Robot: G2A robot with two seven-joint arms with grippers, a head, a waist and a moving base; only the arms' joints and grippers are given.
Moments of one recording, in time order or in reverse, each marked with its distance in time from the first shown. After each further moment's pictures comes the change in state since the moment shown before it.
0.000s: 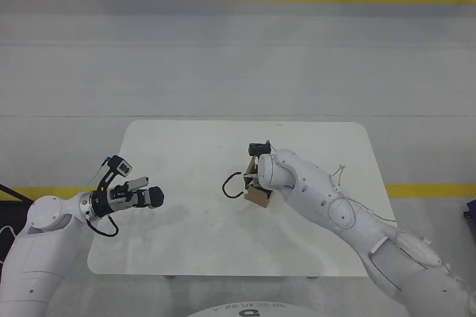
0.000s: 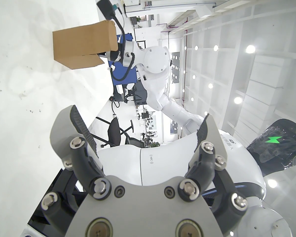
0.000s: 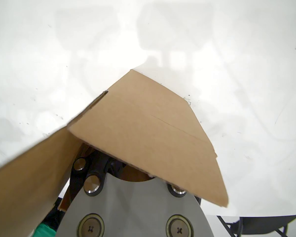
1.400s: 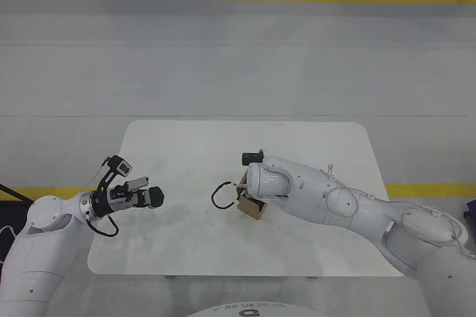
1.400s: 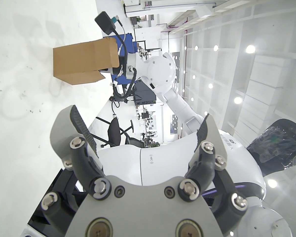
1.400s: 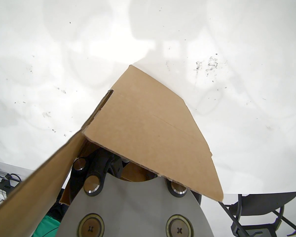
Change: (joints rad) left arm 0.000 0.000 0.000 0.000 0.000 0.000 0.000; right arm 0.199 0.079 -0.377 -0.141 0.484 0.281 -0.280
